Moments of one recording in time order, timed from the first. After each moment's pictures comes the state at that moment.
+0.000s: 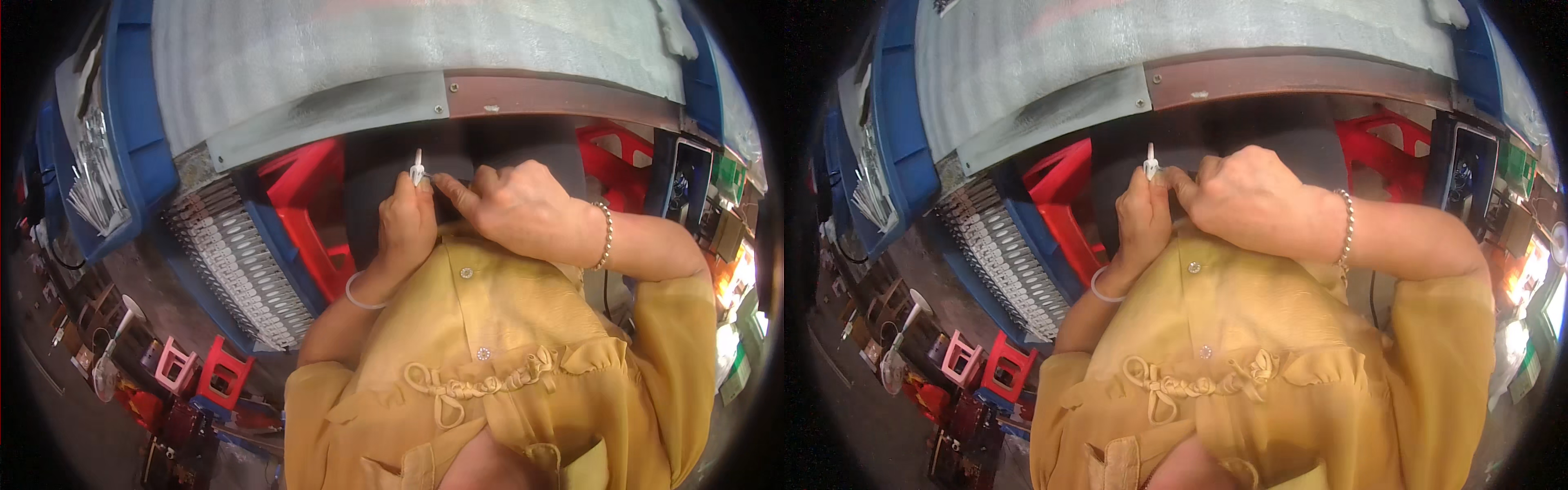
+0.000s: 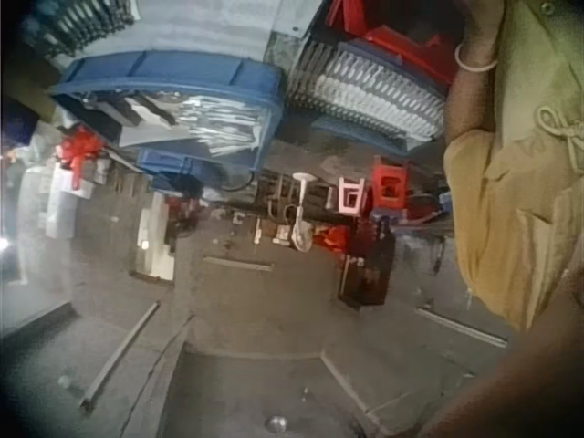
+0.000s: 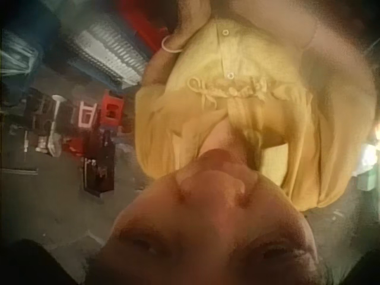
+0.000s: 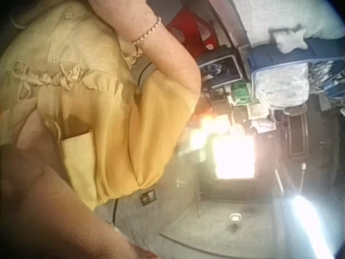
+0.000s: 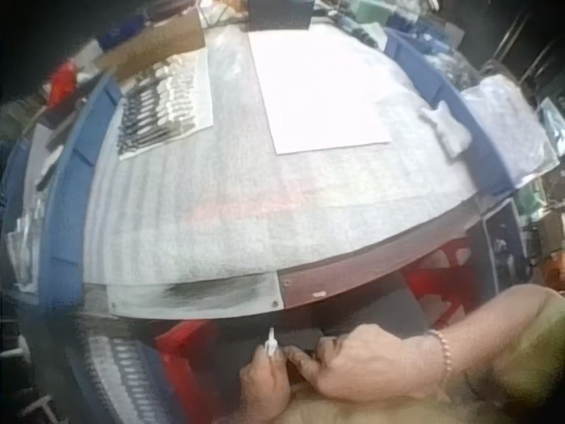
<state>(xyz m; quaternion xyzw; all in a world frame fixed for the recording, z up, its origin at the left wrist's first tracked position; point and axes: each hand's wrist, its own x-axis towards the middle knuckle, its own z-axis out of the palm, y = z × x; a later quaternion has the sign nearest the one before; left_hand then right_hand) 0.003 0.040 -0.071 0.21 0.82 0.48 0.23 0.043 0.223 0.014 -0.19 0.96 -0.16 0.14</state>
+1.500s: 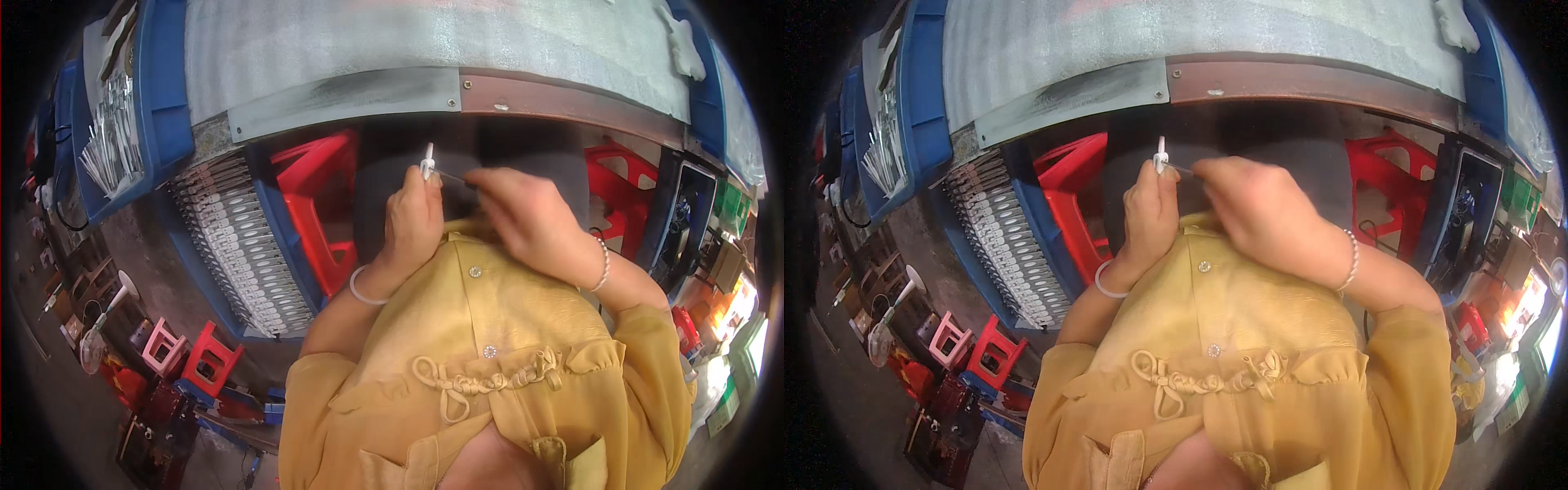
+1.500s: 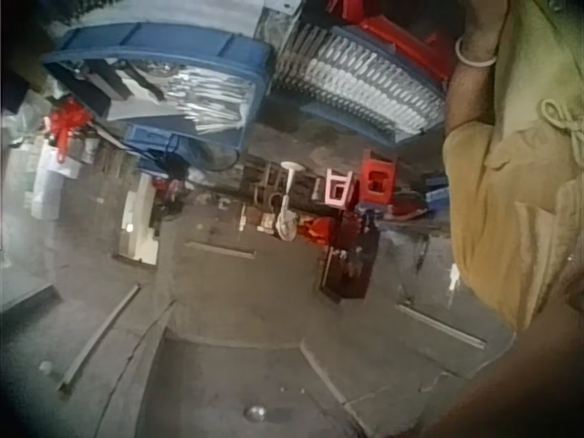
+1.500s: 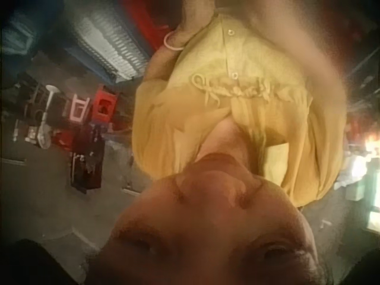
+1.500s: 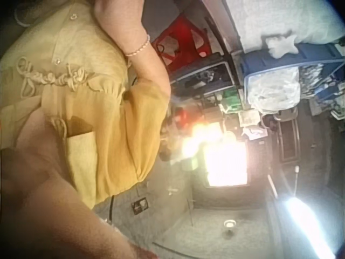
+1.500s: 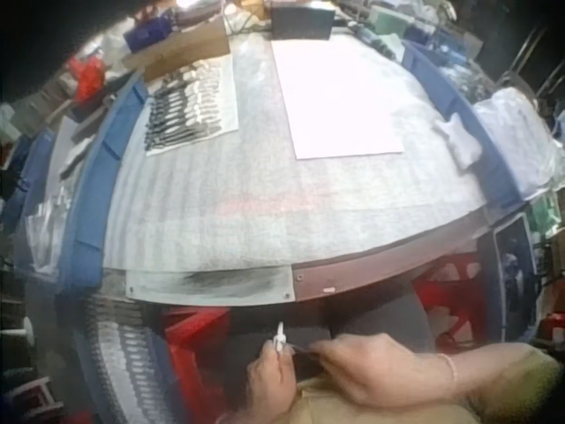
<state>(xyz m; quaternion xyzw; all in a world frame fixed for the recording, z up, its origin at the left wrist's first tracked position) 0.009 0.045 -0.072 0.22 0.80 0.53 0.17 0.065 0.219 0.013 0.02 0.88 -0.47 0.05</state>
